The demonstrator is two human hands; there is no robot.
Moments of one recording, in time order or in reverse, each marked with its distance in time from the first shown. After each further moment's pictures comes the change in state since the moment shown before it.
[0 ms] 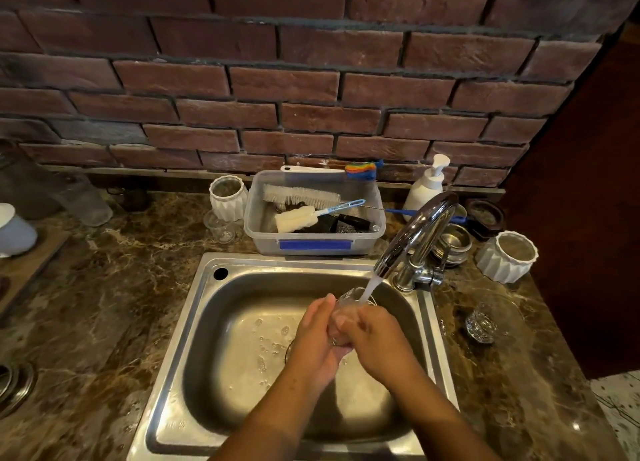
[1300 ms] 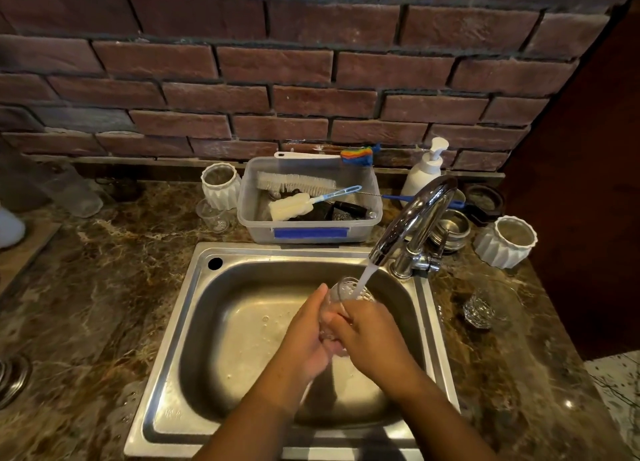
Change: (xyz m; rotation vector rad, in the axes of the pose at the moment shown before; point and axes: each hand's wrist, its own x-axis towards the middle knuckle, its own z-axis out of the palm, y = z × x) left_hand 0.001 0.002 -0.006 -0.029 0.037 -0.214; right_hand -0.004 0.005 0.007 -0.212 -0.015 -0.131
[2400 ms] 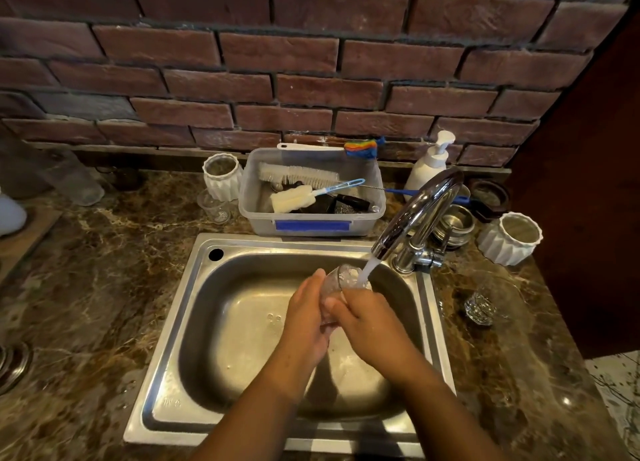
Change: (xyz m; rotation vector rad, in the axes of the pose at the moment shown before) left_hand 0.004 0.004 0.009 0.074 0.053 0.242; right_hand 0.006 -0.007 -0.009 0.107 -0.065 0.061
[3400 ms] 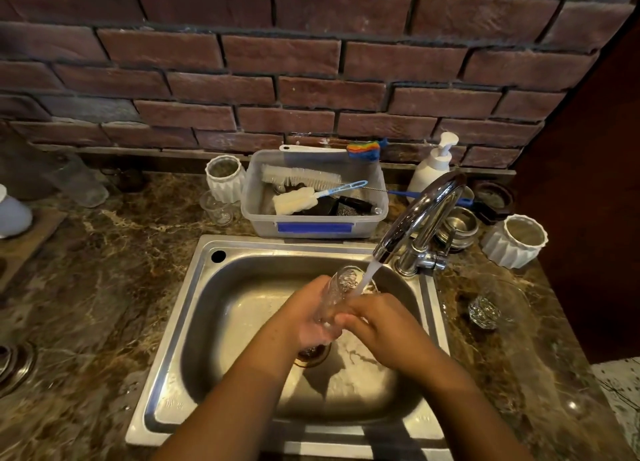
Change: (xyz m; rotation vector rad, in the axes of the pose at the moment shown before) left_hand 0.016 0.028 -0.005 0.171 -0.079 -0.408; right_hand 0.000 0.014 -0.021 -0.188 -0.156 -0.154
